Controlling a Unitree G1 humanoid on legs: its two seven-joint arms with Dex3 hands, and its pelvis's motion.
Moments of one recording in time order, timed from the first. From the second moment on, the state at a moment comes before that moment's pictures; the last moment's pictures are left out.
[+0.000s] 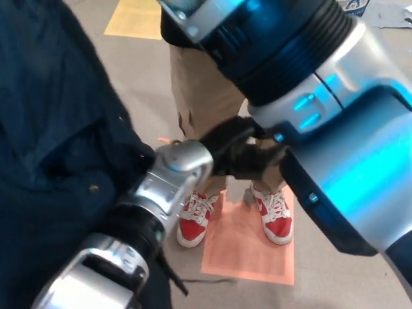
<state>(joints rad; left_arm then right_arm) -0.87 0.05 -0.27 0.91 -0.02 0.06 -0.39 -1.78 0.14 0.31 0.61 -0.40 -0.08 0.37</state>
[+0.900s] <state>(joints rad) -0.93 0.39 0.09 1.15 -0.04 -0.08 -0.37 -1.45 -0.39 -0.06 0.16 -0.22 0.27 0.53</state>
